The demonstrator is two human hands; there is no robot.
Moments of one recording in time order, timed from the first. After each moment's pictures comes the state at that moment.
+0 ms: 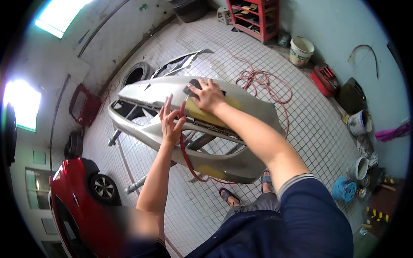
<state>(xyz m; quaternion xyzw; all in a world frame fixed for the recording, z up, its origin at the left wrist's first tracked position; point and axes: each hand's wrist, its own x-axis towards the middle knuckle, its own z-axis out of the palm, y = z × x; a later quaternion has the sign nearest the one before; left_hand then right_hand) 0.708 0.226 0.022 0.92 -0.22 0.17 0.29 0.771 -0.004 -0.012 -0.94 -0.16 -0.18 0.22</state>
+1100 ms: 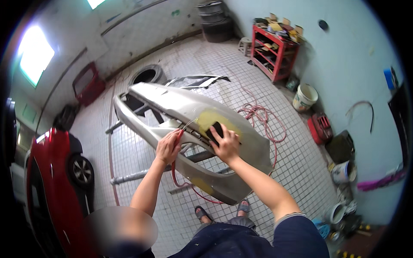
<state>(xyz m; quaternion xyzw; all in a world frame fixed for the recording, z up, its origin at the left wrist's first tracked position) 0.628 0.278 0.046 0.93 -0.22 0.14 0.25 0.653 -0.018 -0.046 -0.92 -0.19 -0.24 0.24</state>
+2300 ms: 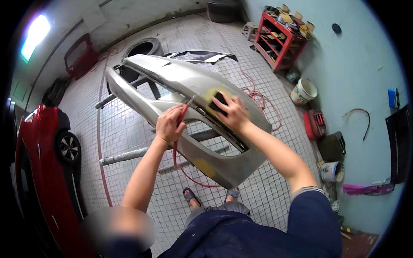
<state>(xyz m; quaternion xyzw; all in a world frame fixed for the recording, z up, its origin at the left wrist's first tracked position) 0.648 0.274 0.028 0.93 -0.18 0.18 0.26 0.733 -0.039 -0.017 -0.90 -0.33 -0.21 0.18</state>
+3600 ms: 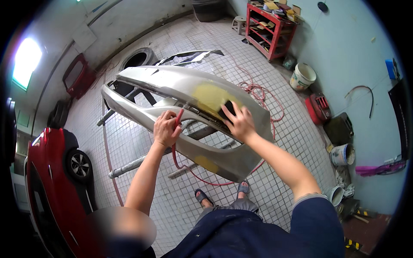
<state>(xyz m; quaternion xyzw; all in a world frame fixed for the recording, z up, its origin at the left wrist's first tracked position) 0.648 0.276 0.025 0.95 -0.19 0.16 0.19 0.682 -0.076 -0.052 -0.93 -0.25 -0.21 0.17</state>
